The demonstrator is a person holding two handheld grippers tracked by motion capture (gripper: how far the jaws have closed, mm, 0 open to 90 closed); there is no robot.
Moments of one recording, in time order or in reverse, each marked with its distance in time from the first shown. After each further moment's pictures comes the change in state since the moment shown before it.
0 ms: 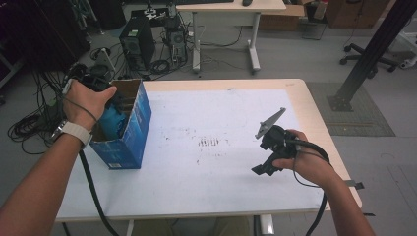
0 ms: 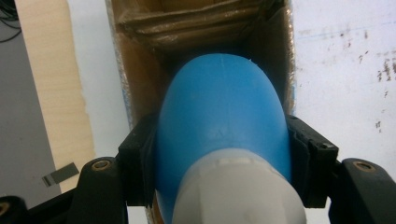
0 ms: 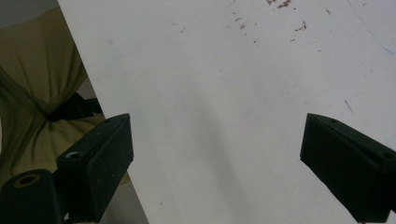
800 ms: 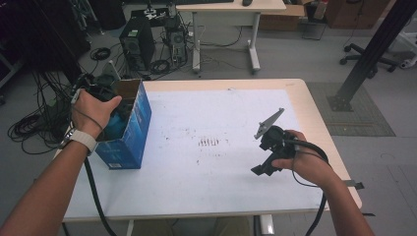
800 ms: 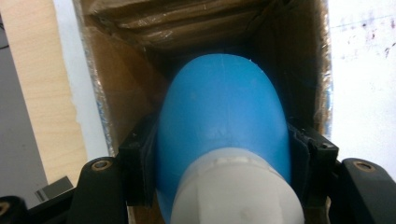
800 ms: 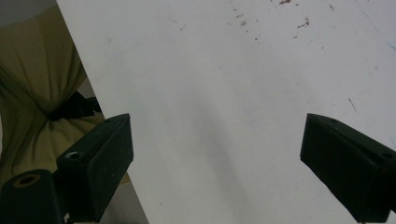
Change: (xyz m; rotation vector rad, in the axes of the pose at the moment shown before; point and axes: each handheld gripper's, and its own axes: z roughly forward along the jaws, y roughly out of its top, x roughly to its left) left arm -0.001 -0.003 0.033 0.000 0.011 0.035; right arm -0.001 0.000 0.004 0.010 0.006 0.005
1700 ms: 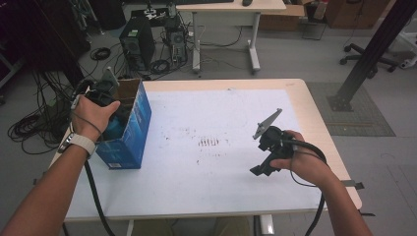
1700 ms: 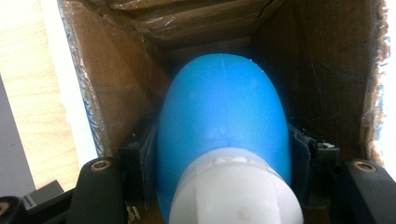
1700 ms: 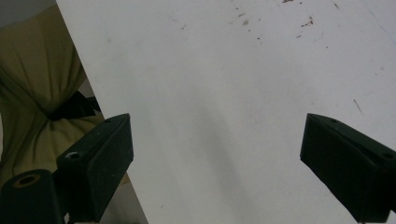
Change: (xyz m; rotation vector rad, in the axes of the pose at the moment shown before) left arm 0.012 -0.003 0.015 0.014 -0.033 -0.009; right arm 0.000 0.001 0.004 0.007 0.006 0.004
